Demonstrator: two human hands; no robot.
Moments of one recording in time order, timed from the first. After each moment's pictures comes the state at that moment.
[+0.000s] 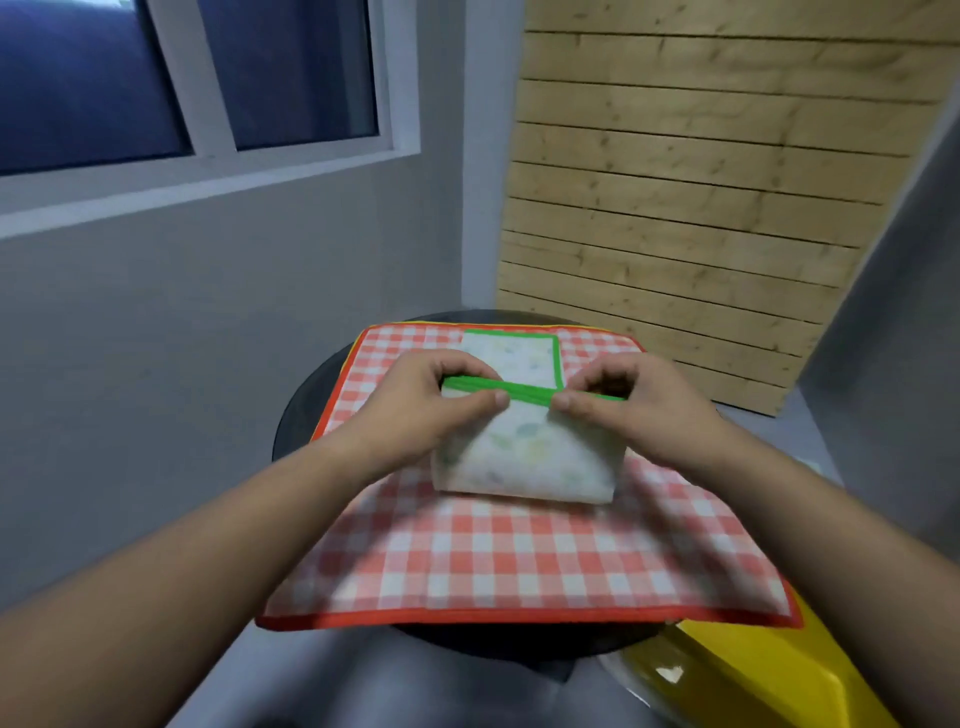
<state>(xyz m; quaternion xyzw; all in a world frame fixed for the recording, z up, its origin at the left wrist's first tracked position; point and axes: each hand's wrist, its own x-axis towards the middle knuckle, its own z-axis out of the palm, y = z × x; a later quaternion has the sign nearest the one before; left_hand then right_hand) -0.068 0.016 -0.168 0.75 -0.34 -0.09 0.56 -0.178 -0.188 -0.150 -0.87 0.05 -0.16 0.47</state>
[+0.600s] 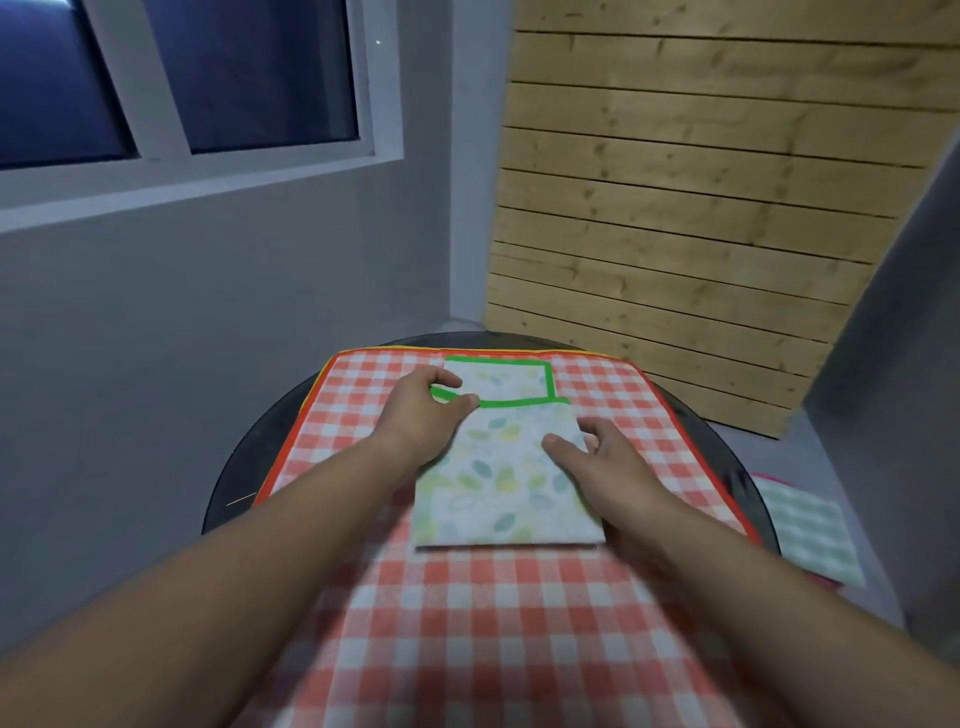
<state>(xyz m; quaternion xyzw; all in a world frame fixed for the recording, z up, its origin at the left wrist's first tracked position) 0.040 -0.062 -0.220 0.84 -0.15 -0.06 0.52 -0.100 -0.222 -0.226 -0.76 0.26 -0.07 0.59</state>
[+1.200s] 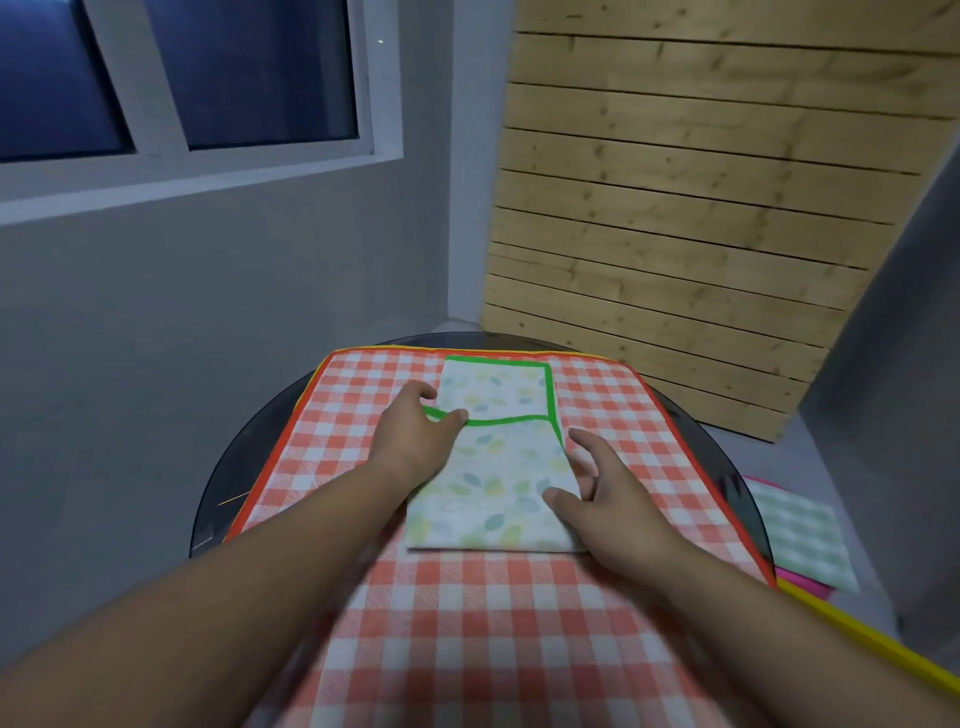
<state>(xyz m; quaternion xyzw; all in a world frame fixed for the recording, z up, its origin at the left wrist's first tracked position) 0.033 -0.064 -0.235 0.87 -0.12 -0.05 0.47 -0.129 -0.218 -0.233 -0.82 0.20 -0.05 0.54</state>
